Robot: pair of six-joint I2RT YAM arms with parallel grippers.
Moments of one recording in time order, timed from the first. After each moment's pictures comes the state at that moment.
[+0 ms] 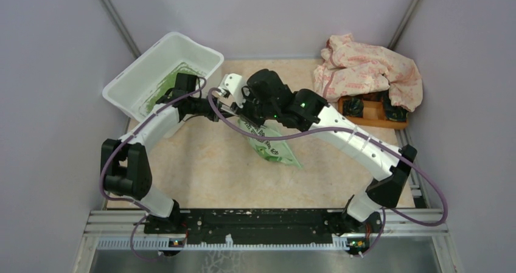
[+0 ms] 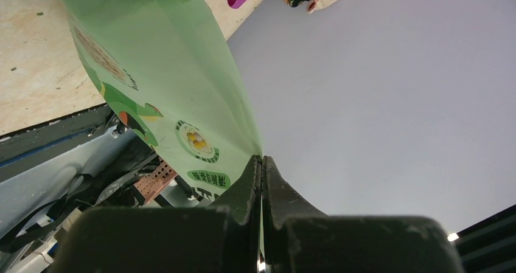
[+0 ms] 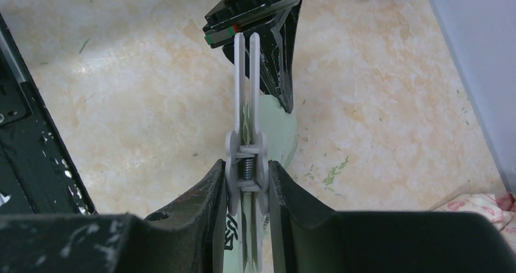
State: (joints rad) left arm -0.23 1.57 1.15 -0.42 0.89 -1.48; right arm 0.99 1.55 1.75 -0.81 0.01 -0.28
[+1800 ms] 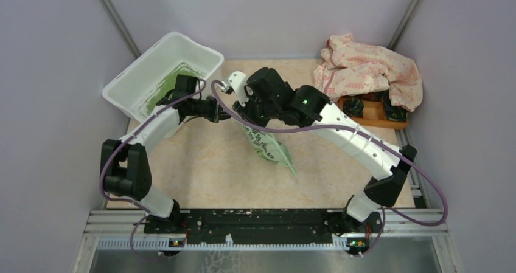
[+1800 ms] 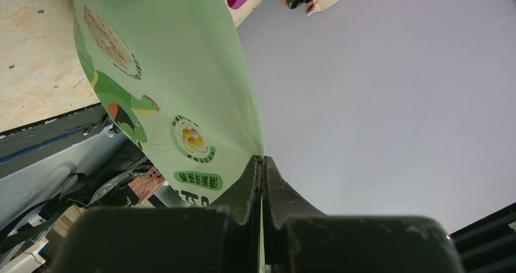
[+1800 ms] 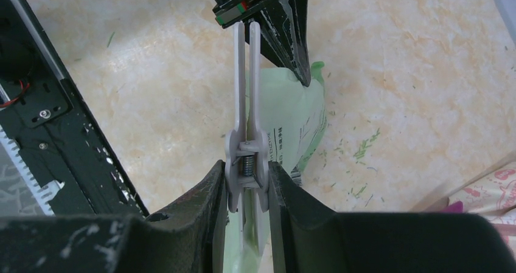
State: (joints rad) left arm -0.23 1.57 1.12 -0.40 0.89 -1.50; right arm 0.98 1.58 1.83 -0.95 0.01 -0.14
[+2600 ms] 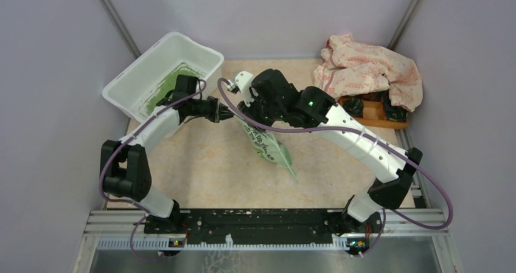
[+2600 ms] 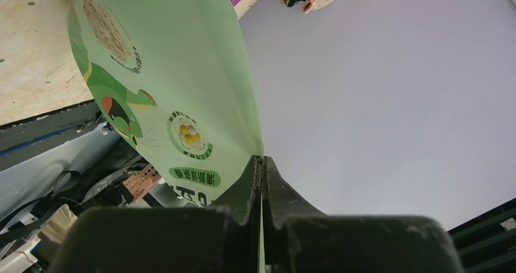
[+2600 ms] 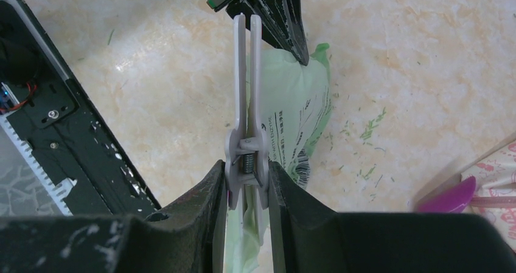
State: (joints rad) left arm -0.23 1.56 1.12 -0.38 0.89 -1.54; right arm 0.98 1.54 1.80 -0.97 0.03 -0.07
